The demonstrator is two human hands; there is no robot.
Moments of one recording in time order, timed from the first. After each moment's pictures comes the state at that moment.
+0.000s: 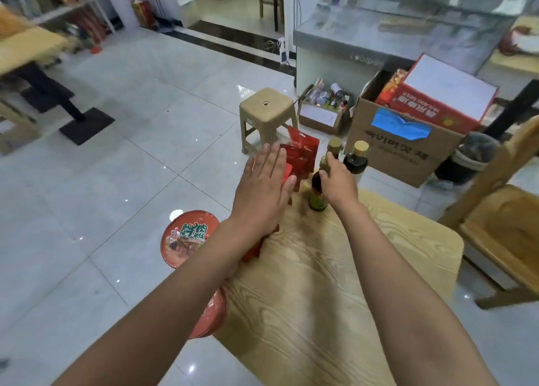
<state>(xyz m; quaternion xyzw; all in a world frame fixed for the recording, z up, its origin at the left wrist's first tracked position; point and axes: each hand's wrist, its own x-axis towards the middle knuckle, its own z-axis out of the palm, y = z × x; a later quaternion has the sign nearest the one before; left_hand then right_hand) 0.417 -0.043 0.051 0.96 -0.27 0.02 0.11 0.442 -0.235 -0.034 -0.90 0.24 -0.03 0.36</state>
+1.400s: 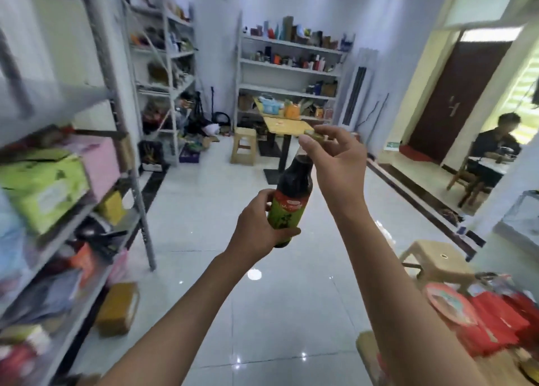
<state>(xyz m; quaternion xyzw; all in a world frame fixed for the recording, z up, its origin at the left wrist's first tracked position) 0.102 0.494 0.177 0.80 0.11 0.26 0.52 0.159 0.381 0.297 -0.68 -0.29 -0.13 0.66</state>
